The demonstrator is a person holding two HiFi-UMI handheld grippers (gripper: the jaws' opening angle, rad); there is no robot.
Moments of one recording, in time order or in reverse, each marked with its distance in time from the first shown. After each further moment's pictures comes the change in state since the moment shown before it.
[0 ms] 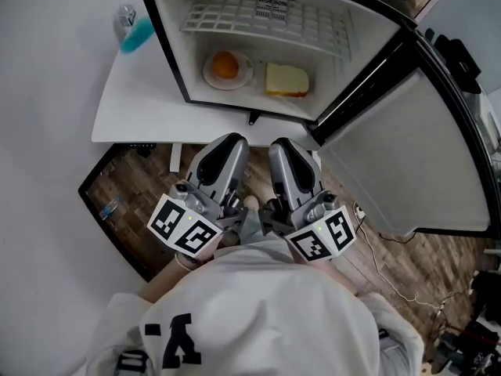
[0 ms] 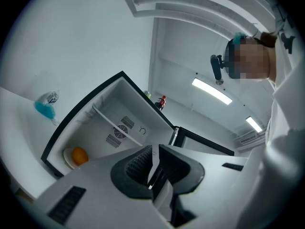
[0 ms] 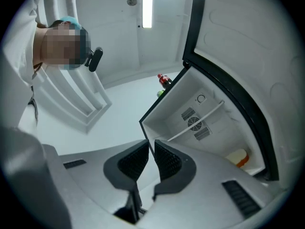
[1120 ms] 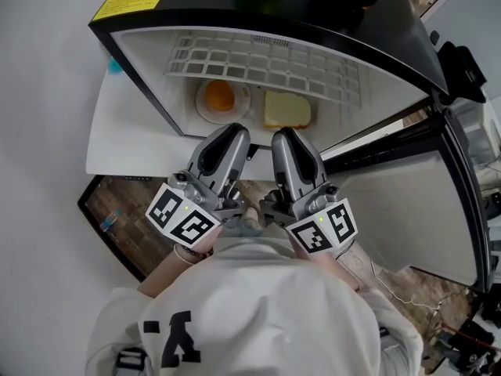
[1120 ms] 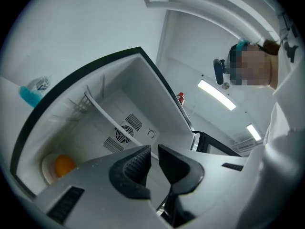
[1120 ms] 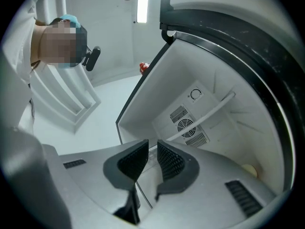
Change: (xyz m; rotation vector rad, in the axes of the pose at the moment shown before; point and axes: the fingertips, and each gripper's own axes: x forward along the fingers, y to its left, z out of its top) left arm 0.108 0.079 0.019 -0.071 0.016 -0.039; right arm 0.104 -0.085 0.012 -0.010 0.007 -0.048
